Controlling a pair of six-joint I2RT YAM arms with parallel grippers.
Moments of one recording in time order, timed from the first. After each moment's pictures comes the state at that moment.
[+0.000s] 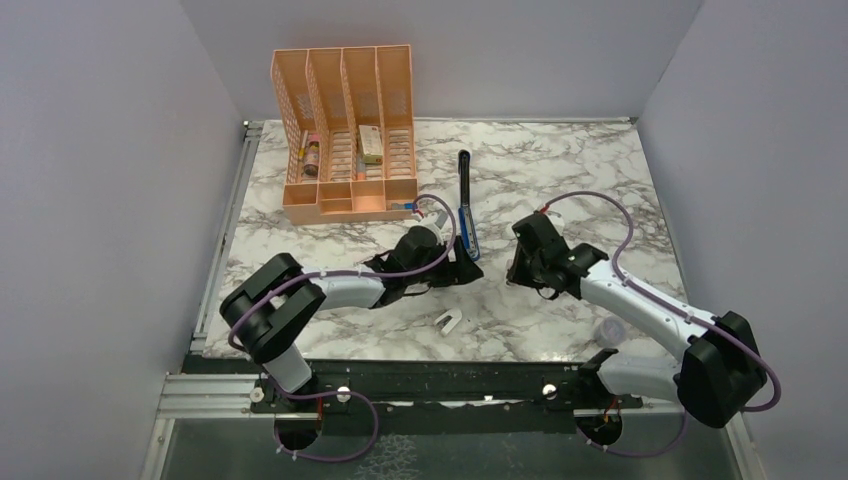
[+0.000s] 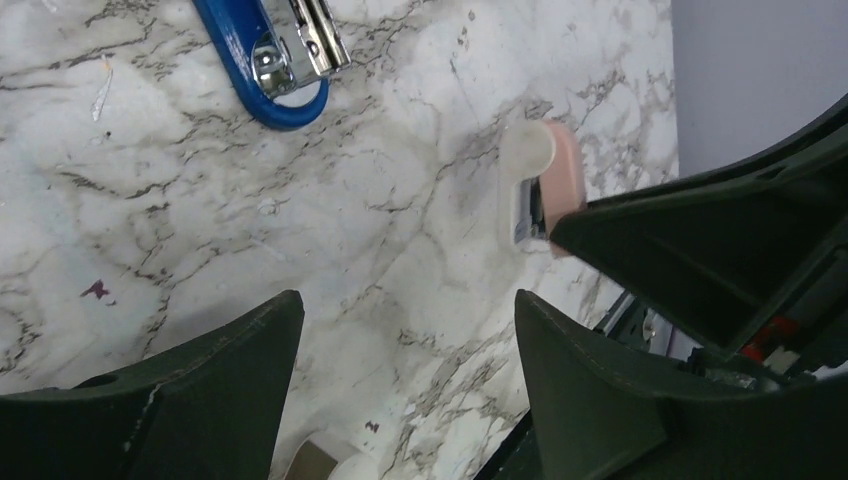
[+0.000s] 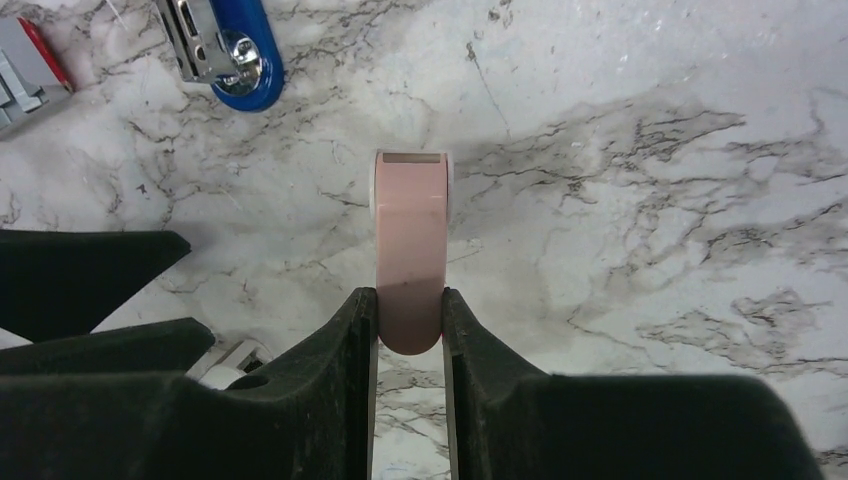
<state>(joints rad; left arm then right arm) -0.83 1.62 0.72 0.38 0.15 -0.87 0.61 1.20 0.78 -0.58 0.26 0.75</state>
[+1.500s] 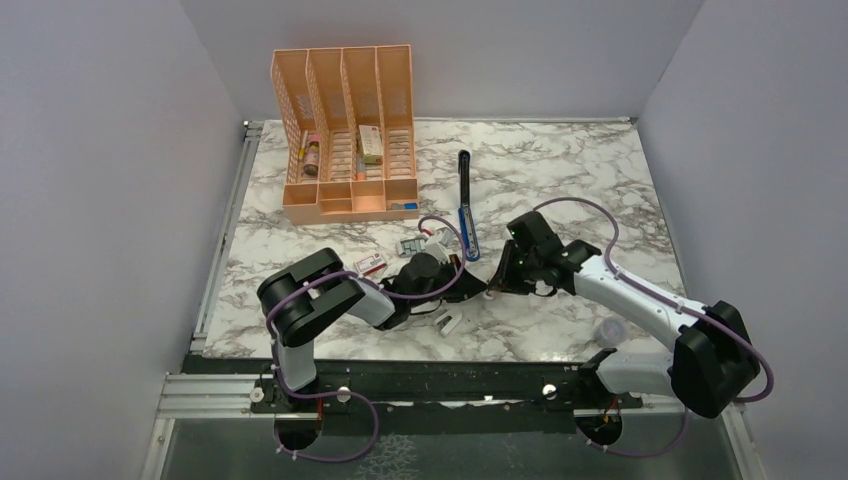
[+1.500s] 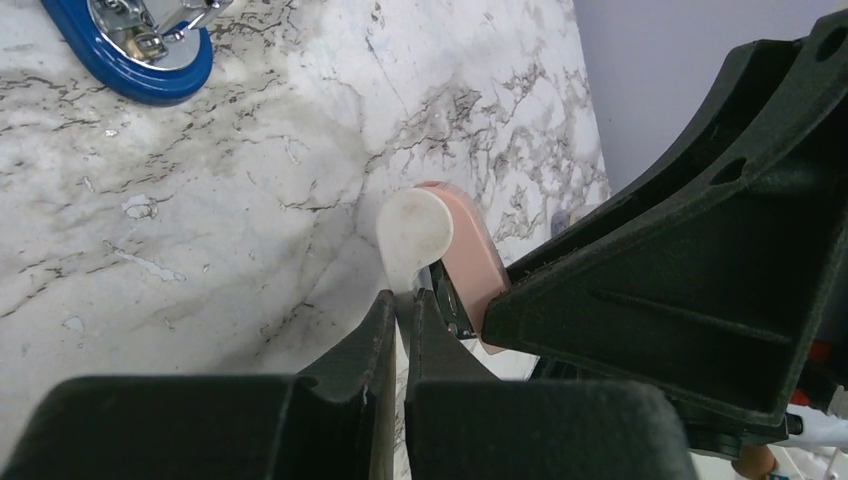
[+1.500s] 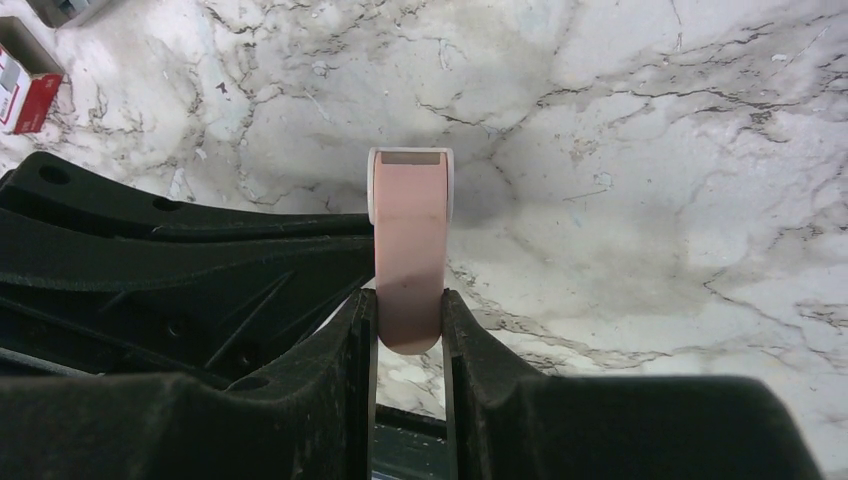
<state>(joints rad) -0.94 1.82 0.60 0.91 0.12 -0.98 0.61 1.25 0.77 -0.55 -0.01 0.82</state>
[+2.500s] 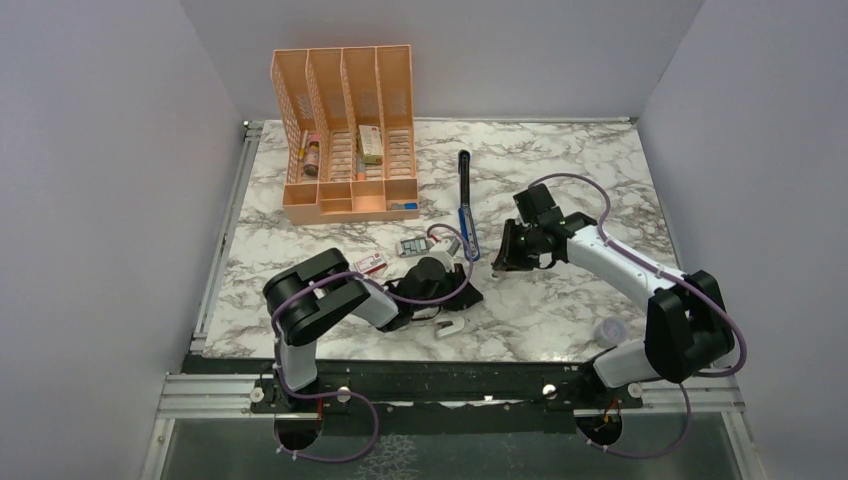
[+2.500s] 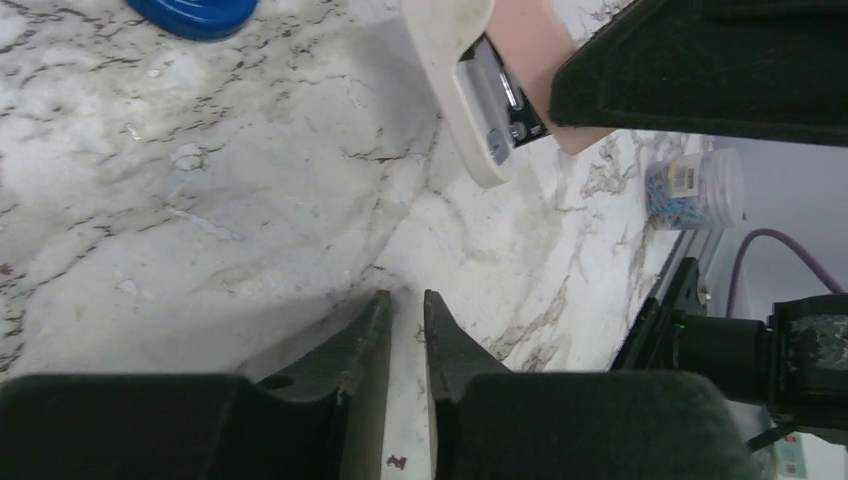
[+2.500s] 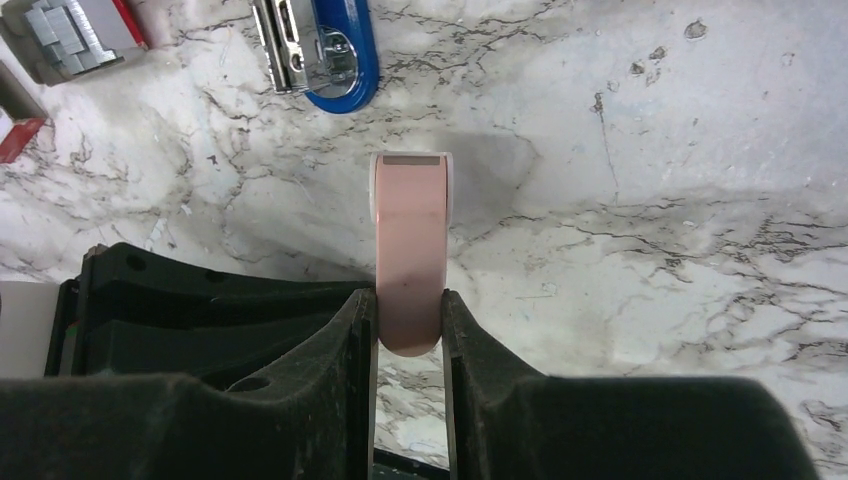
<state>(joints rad) -0.96 1.86 0.60 0.83 0.09 -0.84 0.46 1.44 0.95 -0.58 -0.10 0.57</state>
